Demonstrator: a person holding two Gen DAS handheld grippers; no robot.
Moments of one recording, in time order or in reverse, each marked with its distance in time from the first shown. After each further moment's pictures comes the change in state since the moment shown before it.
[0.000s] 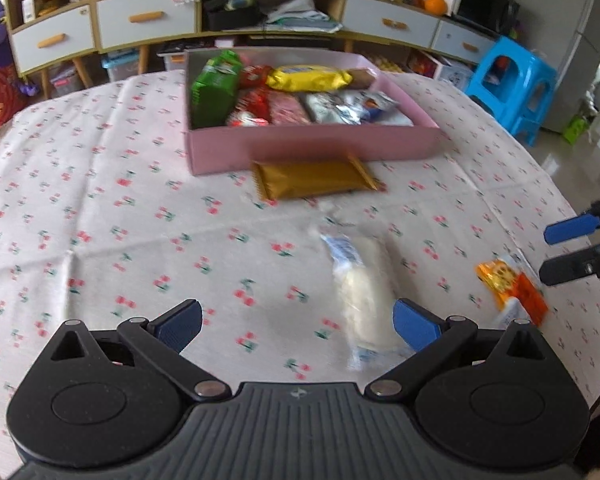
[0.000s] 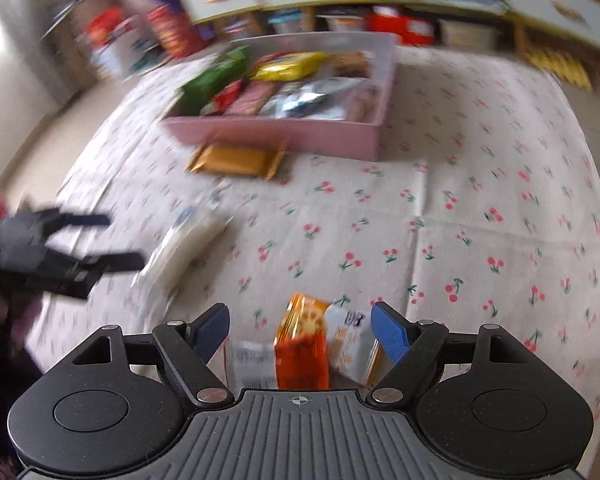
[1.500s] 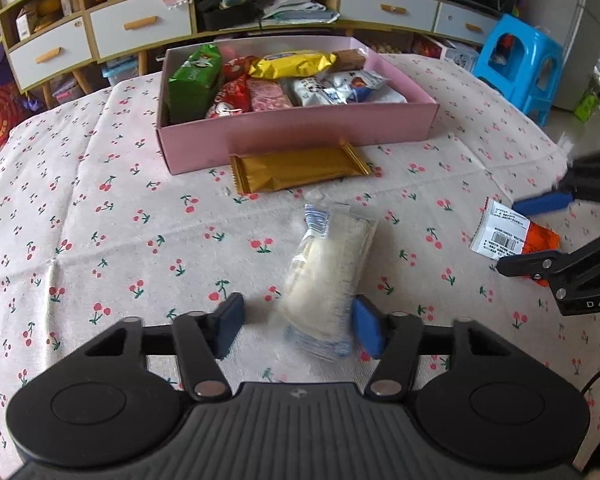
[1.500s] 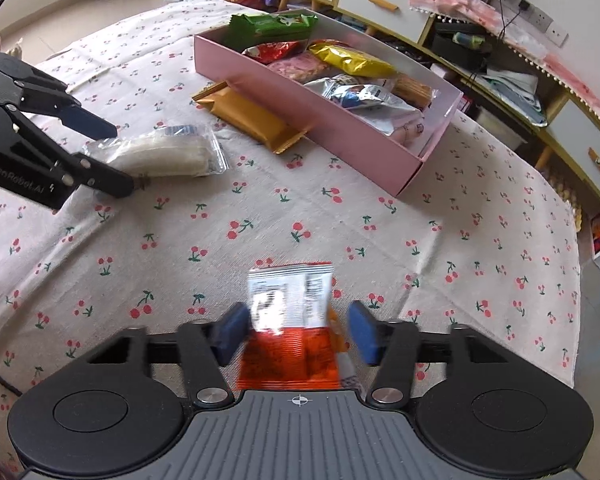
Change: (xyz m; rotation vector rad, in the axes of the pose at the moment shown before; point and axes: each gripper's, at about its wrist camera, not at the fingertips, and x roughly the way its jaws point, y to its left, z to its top) left arm 0.016 -0.020 0.001 0.041 0.011 0.079; right arm 0.049 0.028 -0.006 -0.408 -0.013 -0.219
